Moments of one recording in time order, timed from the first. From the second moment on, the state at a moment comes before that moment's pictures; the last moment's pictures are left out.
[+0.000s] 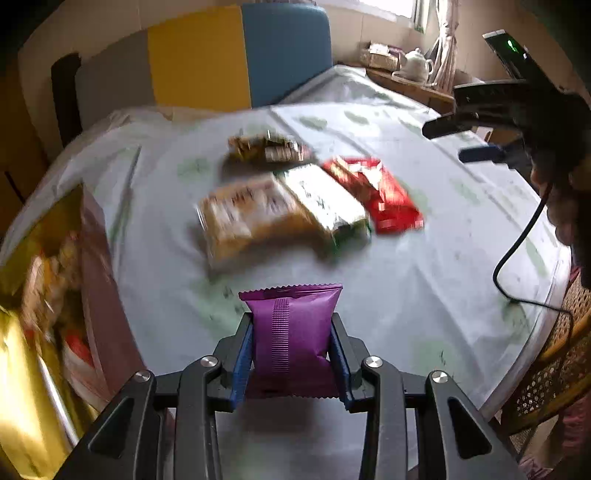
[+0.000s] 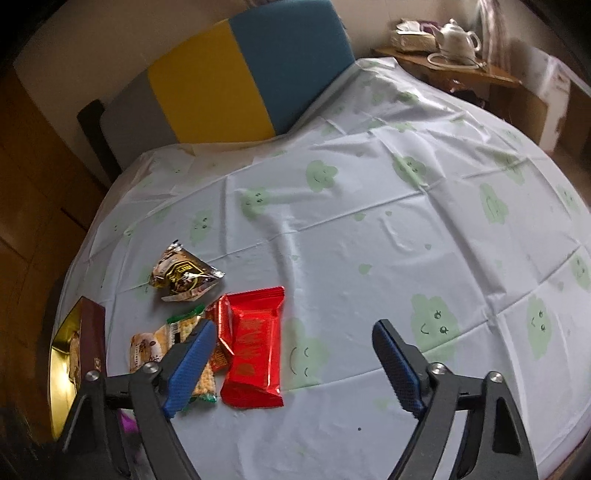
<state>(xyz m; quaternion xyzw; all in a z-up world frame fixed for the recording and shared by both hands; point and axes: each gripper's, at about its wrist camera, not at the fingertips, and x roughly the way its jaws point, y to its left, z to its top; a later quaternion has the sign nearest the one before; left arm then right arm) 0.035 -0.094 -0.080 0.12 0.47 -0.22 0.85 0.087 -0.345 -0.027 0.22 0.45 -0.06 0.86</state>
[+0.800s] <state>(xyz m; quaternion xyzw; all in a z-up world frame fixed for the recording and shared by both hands) 0.025 -0.084 -0.092 0.07 0.45 -0.23 0.86 0.148 -0.249 -0.072 0.07 0.53 0.04 0.84</state>
